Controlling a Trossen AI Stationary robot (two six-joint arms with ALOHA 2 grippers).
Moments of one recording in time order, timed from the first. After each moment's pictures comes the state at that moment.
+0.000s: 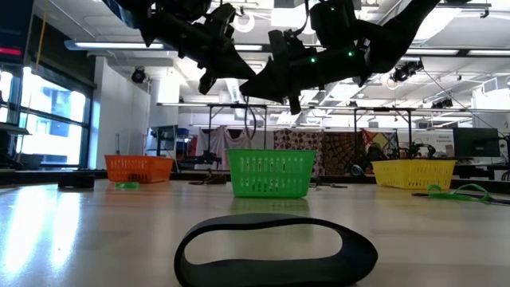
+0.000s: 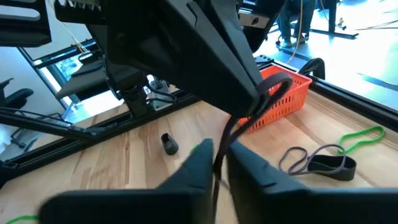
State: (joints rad) left arm 0.35 1.46 0.98 0.02 0.19 -0.36; right arm -0.19 1.72 0.86 0.68 0.01 0.30
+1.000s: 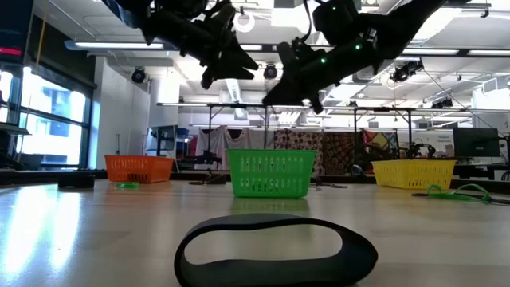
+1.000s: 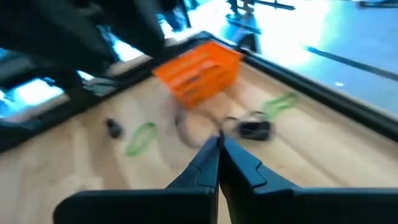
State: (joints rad) left arm 0.36 1.45 0.98 0.07 0.15 -0.26; right arm -0.25 1.59 0.86 0.37 0.12 0.32
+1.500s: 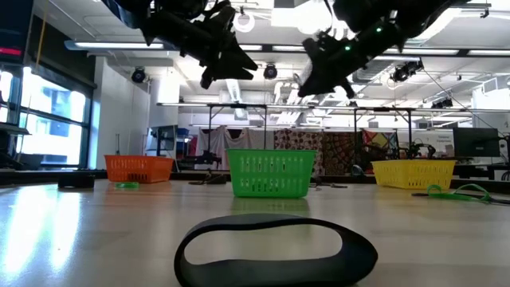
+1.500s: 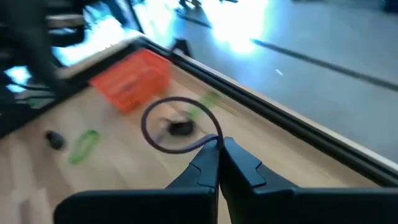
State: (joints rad) left arm 0.36 1.45 0.98 0.07 0.14 -0.26; right arm -0.39 1.34 0.86 0.03 0.19 0.31
